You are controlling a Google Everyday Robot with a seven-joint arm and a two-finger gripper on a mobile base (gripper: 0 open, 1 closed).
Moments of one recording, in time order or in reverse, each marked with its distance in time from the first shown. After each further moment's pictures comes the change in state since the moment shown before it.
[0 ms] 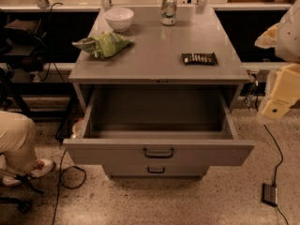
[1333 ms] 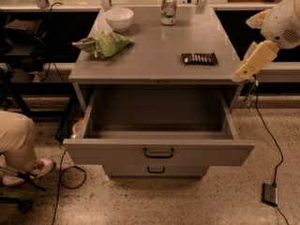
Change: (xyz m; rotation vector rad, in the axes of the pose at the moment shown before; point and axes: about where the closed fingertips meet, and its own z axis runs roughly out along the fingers) arm -0.007 -0.127 0.057 0.127 -0.343 0.117
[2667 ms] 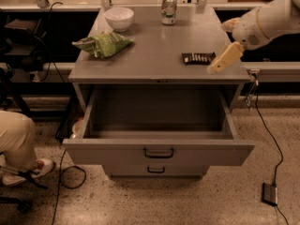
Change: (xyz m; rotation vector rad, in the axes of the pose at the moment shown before) arm -0.012 -0.054 0.100 -0.050 -0.155 -0.005
